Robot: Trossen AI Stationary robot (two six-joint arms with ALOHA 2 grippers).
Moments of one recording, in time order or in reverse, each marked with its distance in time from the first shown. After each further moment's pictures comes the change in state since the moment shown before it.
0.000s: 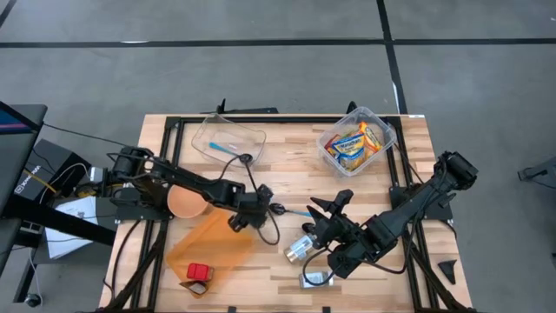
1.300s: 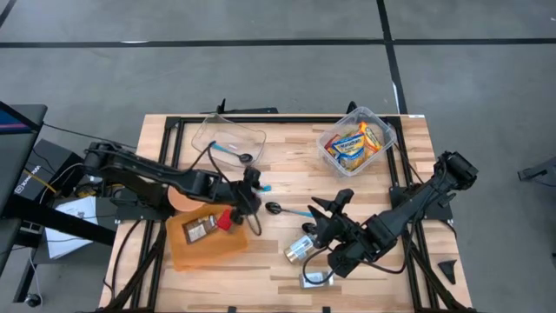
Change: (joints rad) left arm -0.025 -0.301 0.000 0.013 -0.220 -0.231; right arm -0.008 0.000 0.000 -0.045 -0.020 0.053
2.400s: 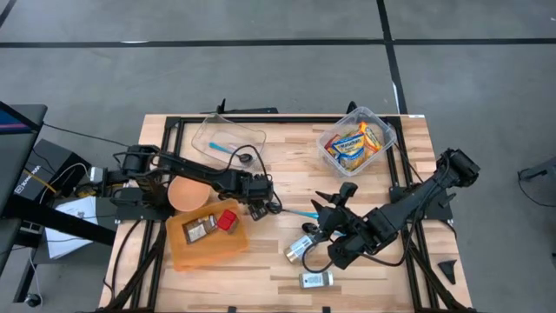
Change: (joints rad) left arm 0.133 0.367 0.096 -0.233 0.166 -1.059; right arm -0.032 -0.035 0.000 -0.107 -0.049 0.174
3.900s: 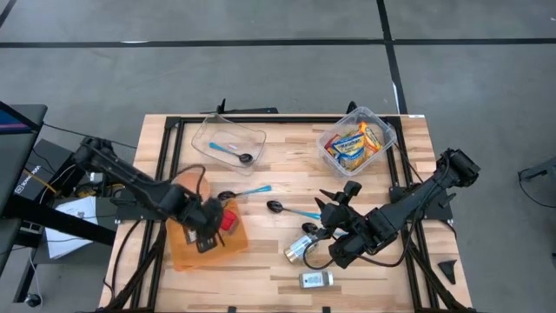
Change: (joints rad) left arm -0.442 -0.514 -0.081 -0.442 0.173 -0.386; right arm 0.000 0.001 0.001 -0.113 -0.002 0.157
